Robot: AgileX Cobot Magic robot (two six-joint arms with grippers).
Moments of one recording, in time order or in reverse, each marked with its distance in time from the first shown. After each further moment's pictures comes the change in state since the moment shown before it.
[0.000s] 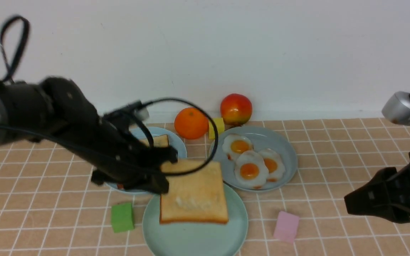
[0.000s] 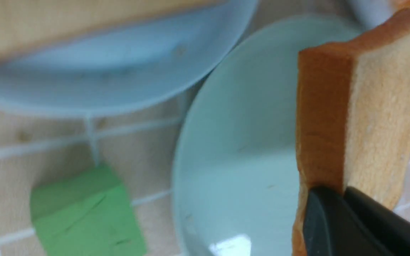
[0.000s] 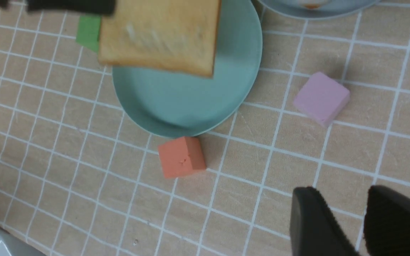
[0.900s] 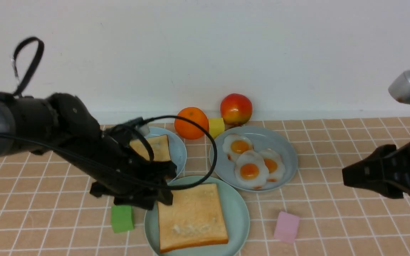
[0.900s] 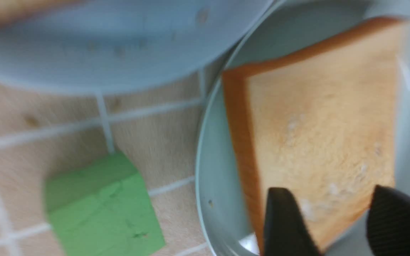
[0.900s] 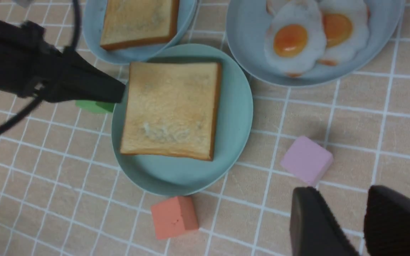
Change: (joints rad) right arm 0.000 0.000 0.000 0.007 -0.150 -0.005; left arm -0.001 -0.021 -0.002 0.044 0.015 0.038
